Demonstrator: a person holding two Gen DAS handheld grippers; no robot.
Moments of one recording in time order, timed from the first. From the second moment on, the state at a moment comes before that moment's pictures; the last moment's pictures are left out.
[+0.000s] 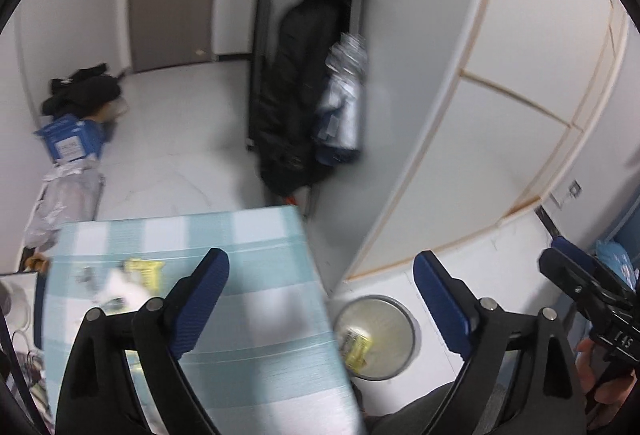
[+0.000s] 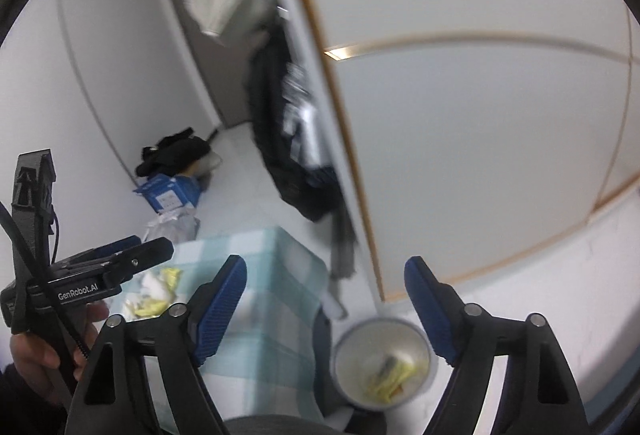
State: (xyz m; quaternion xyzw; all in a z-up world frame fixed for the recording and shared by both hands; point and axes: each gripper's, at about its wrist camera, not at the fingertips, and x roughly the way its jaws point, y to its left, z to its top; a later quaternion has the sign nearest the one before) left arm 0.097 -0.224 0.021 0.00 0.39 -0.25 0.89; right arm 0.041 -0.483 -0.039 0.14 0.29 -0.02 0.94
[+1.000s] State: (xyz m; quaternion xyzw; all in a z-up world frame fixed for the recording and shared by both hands) left arm 0.050 0.031 -0.014 -0.12 0.32 -0.01 0.94; right arm 0.050 -0.229 -0.053 0.03 0.26 0.16 0.95
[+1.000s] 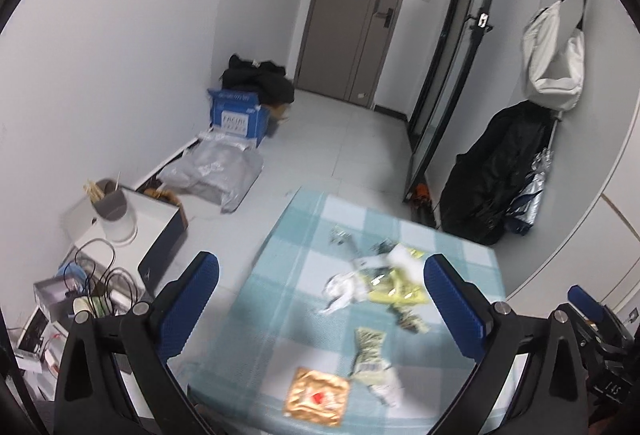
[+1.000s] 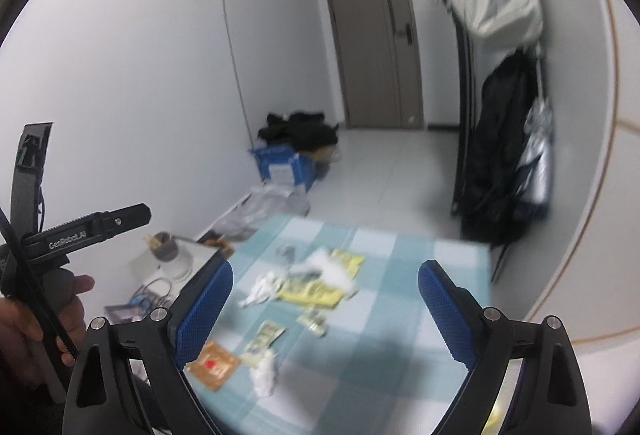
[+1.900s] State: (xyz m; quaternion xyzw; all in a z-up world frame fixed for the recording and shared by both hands) left arm 0.058 0.093 -0.060 -0.14 0.39 0.01 0.91; right arm 0.099 -0.112 -0.179 -0.03 0.45 0.21 0.87
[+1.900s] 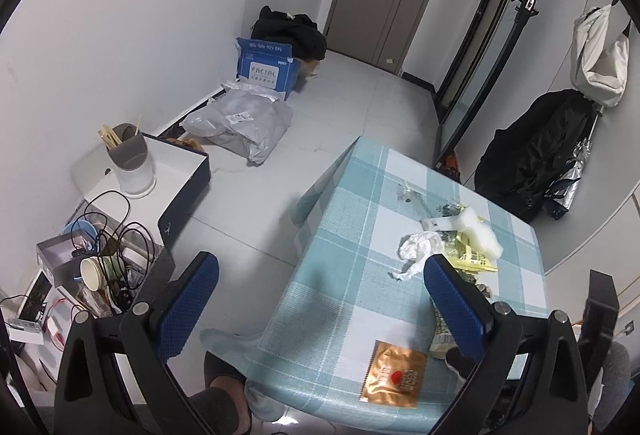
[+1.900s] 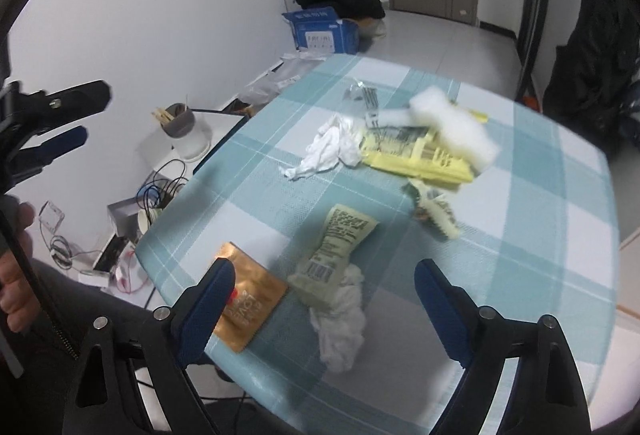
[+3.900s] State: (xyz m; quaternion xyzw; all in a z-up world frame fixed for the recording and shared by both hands) left arm 0.050 -0.005 -0.141 0.08 0.58 -0.08 0.81; right arm 0.090 -0.200 -0.145 0.07 0.40 0.16 0.90
